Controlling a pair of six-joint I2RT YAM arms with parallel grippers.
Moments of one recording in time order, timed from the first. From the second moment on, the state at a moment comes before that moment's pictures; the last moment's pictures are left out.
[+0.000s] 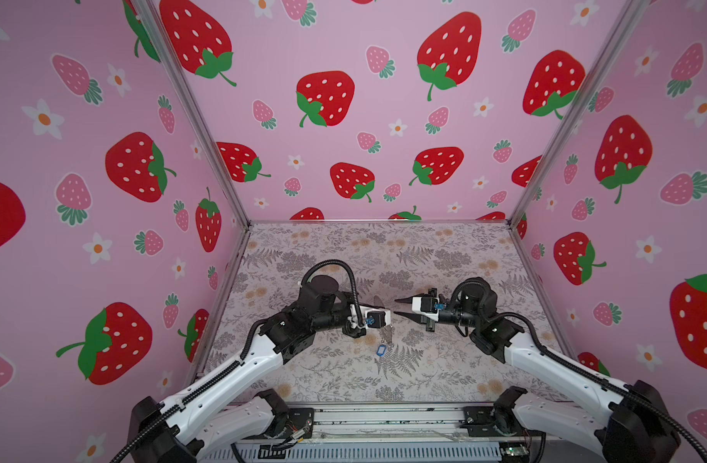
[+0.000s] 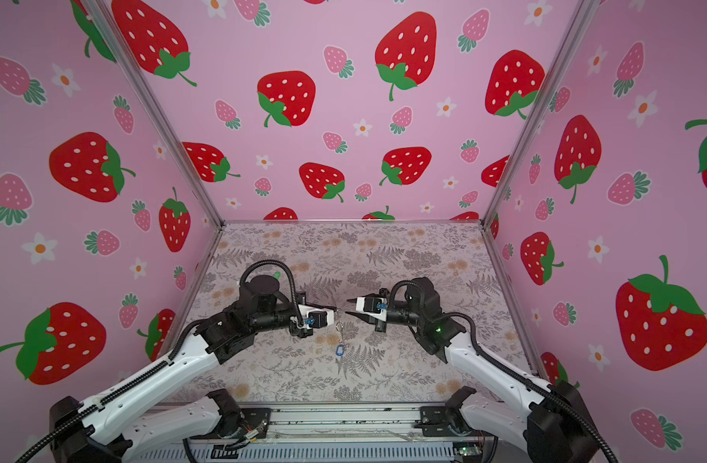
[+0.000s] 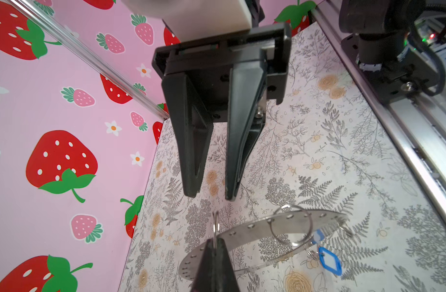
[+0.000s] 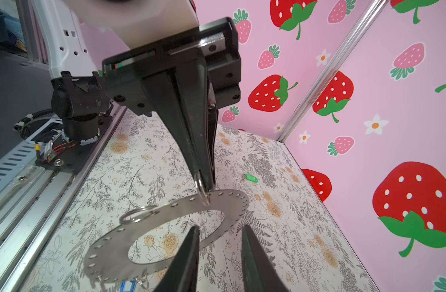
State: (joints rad) left arm -0.73 1.02 0.84 -0.27 0.40 0.95; right arm 0.72 1.07 0.62 0.27 -0.75 -0.57
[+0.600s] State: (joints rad) left arm -0.78 1.10 1.00 -0.44 0.32 0.98; right arm 0.74 1.10 0.64 0.25 -0.75 -0.59
